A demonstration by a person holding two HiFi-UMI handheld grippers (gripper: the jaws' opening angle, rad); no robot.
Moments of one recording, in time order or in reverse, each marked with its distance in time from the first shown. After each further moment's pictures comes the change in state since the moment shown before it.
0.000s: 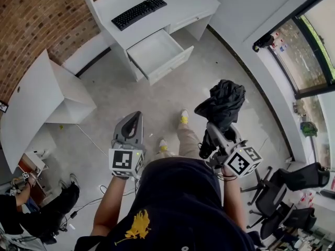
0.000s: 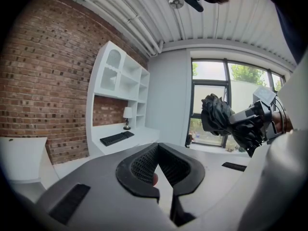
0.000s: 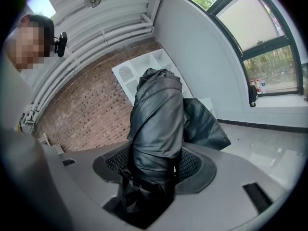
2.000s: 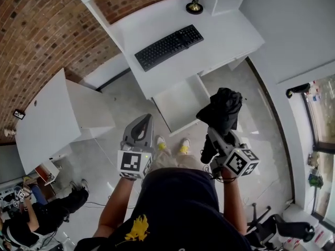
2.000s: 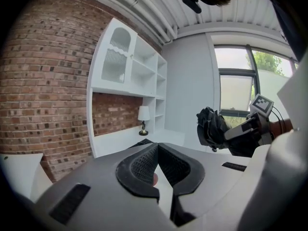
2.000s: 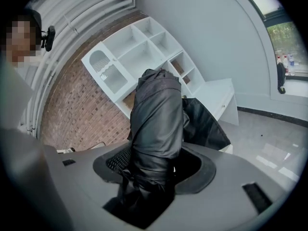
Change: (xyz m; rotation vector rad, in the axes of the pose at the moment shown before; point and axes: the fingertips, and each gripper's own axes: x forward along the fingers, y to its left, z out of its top) left arm 0.304 0.225 0.100 0.007 0.048 0.156; right arm 0.394 -0.097 0.142 0.124 0.179 0.099
